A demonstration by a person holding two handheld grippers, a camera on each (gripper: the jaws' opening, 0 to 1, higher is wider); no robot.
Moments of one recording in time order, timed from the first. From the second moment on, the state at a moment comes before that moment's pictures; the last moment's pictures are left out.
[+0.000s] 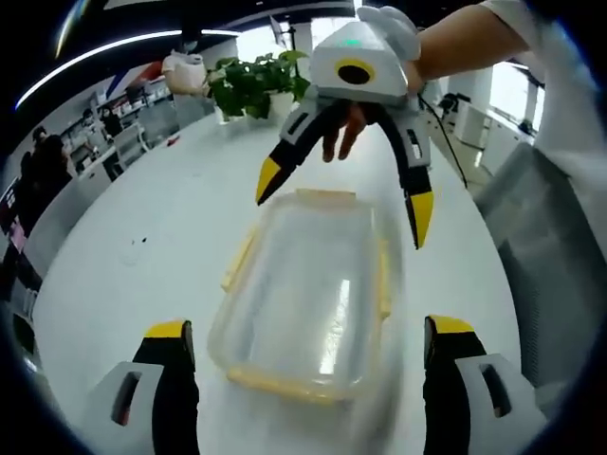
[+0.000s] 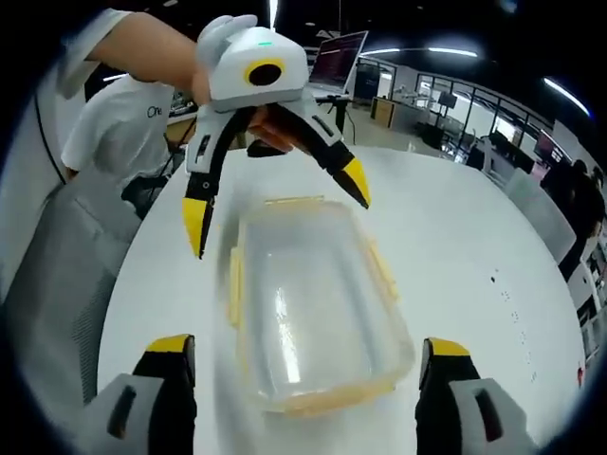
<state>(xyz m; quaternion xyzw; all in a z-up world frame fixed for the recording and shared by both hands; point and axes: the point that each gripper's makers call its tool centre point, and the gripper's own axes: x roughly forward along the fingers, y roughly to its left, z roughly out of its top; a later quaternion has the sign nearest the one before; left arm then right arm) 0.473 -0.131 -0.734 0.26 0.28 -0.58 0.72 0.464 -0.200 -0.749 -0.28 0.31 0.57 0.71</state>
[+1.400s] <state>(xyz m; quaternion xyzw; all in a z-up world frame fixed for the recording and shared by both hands) 0.413 -0.129 -0.692 0.22 0.24 -0.53 0.78 0.416 -0.212 -0.700 -0.25 0.26 0.53 0.76</state>
